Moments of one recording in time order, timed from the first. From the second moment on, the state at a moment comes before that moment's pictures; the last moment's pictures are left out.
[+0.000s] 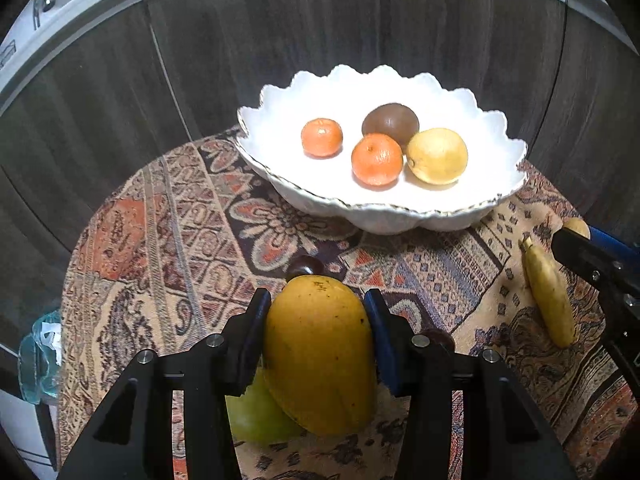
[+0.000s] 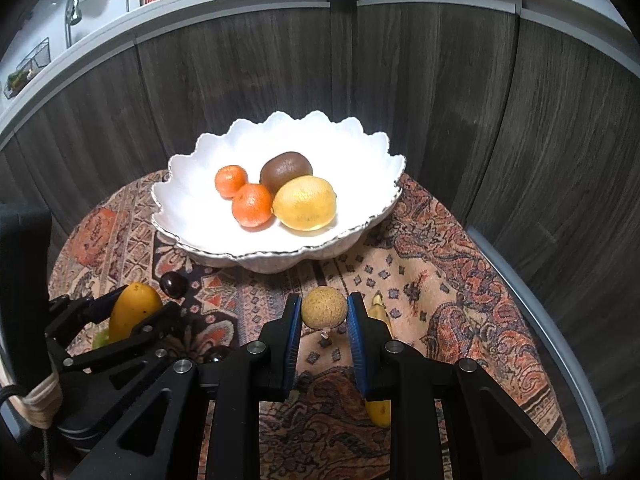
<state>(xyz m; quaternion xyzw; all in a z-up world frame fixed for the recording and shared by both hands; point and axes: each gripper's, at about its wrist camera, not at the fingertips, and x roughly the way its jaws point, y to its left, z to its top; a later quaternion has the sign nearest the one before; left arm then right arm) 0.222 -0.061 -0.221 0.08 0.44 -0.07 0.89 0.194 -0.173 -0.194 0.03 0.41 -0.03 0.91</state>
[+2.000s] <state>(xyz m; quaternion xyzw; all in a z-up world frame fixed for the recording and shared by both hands) 0.360 -0.084 -0.182 0.08 0.40 -0.09 0.91 0.348 -0.211 -0.188 0.02 0.41 -0.01 0.91</state>
